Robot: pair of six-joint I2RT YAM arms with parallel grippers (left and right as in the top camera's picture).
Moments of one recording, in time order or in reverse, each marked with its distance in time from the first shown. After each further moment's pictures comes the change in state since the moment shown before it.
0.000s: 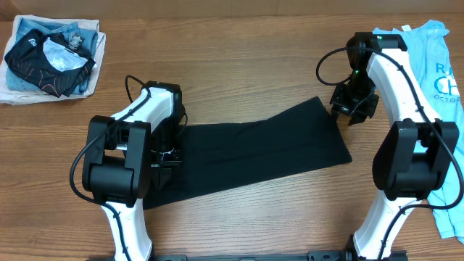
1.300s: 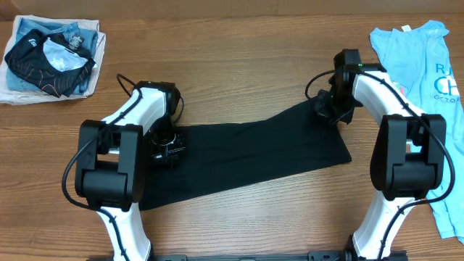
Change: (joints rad) left arm 0.045 -0.039 -0.023 0.339 0.133 -0.005; right arm 0.026 0.000 -0.330 0.578 -0.159 -0.084
